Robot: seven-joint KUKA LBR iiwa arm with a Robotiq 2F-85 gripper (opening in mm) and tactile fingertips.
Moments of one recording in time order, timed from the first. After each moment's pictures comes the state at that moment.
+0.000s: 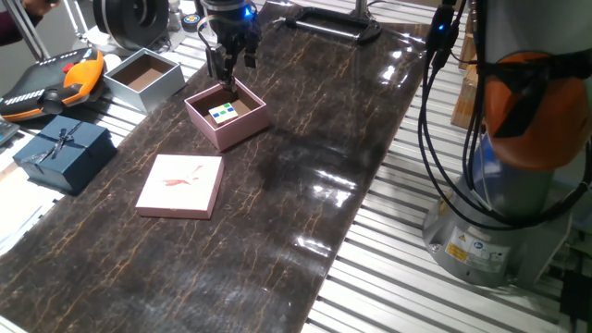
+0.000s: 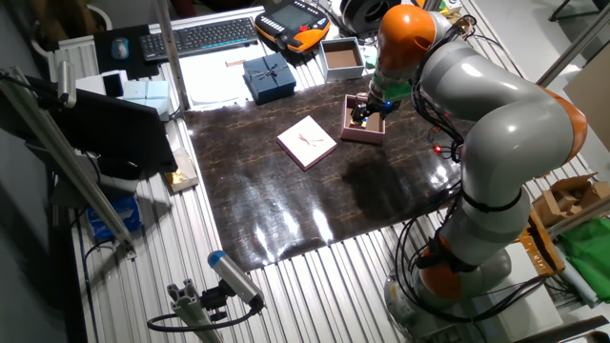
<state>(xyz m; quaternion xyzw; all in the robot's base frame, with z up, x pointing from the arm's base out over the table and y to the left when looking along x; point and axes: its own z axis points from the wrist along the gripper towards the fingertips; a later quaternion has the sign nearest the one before) 0.515 0.001 0.236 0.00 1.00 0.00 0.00</state>
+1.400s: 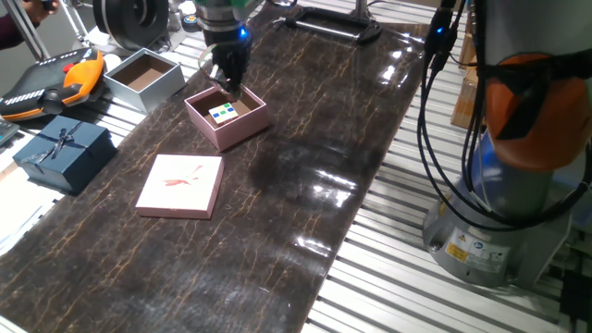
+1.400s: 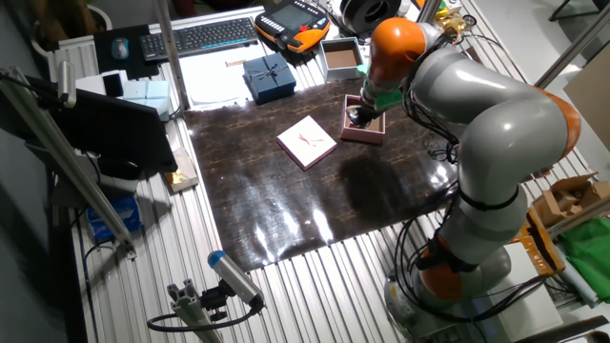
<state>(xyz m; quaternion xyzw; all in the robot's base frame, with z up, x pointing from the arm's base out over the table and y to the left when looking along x) 0.531 0.017 0.201 -0.03 1.00 0.00 0.03</state>
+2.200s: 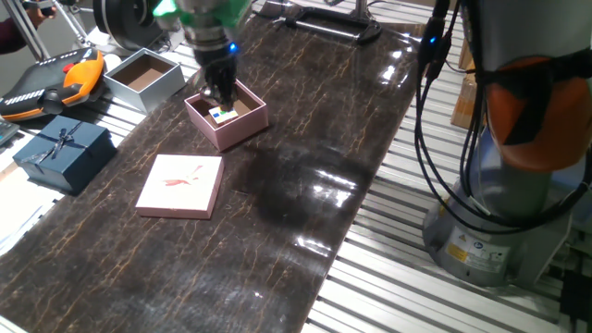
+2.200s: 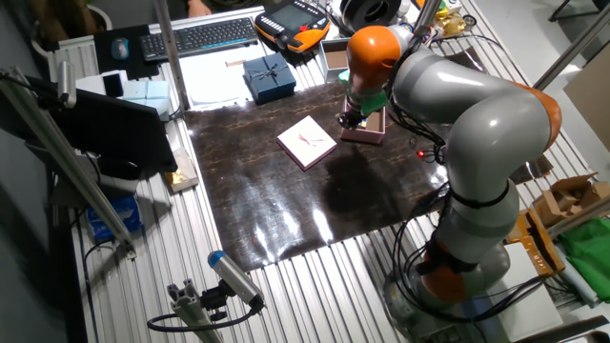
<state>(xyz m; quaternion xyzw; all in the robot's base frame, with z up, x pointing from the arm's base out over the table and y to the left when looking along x) 0.542 0.038 0.183 -0.09 0.99 -0.05 0.03</state>
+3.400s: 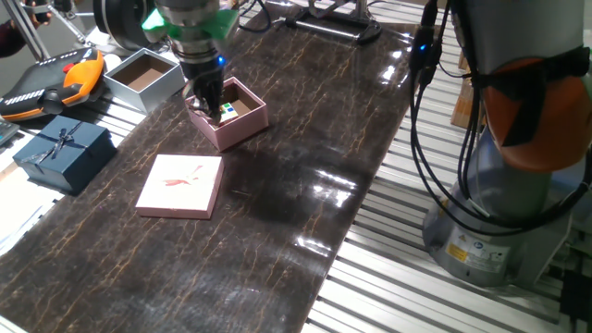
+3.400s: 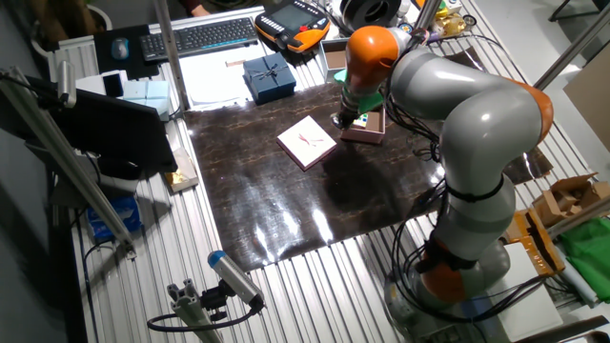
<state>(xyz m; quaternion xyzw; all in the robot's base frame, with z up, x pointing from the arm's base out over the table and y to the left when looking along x) 0.556 0.063 0.167 -0.12 0.99 -0.01 0.02</state>
